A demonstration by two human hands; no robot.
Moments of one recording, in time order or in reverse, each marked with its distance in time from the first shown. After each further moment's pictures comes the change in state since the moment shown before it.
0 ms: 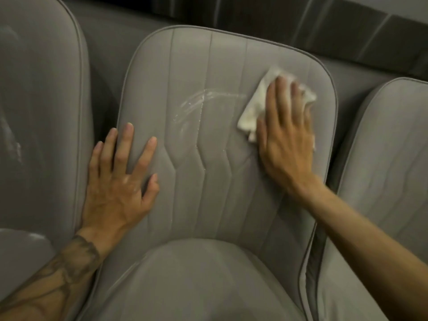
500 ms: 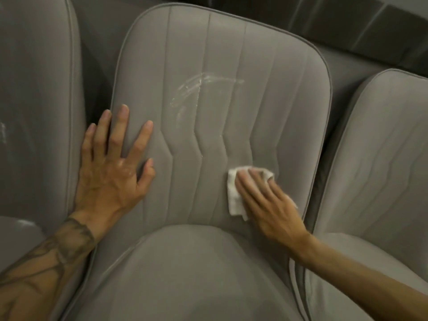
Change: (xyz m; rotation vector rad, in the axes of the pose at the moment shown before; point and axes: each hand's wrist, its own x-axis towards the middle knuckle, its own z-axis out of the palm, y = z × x) left_hand 0.001 0.001 -0.001 -0.012 0.017 0.003; right_hand -0.155 0.009 0.007 -0.255 -0.303 -0.530
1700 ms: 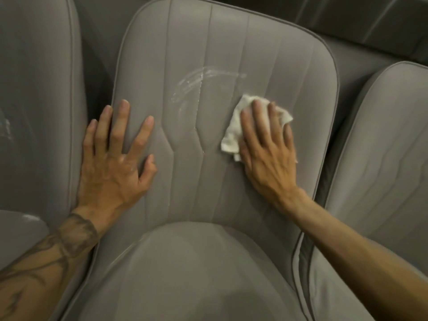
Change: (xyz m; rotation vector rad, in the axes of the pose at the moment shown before) left_hand -0.001 0.000 0.001 0.035 -0.001 -0.006; right_hand 0.095 0.029 -0.019 0.156 0.217 0.422
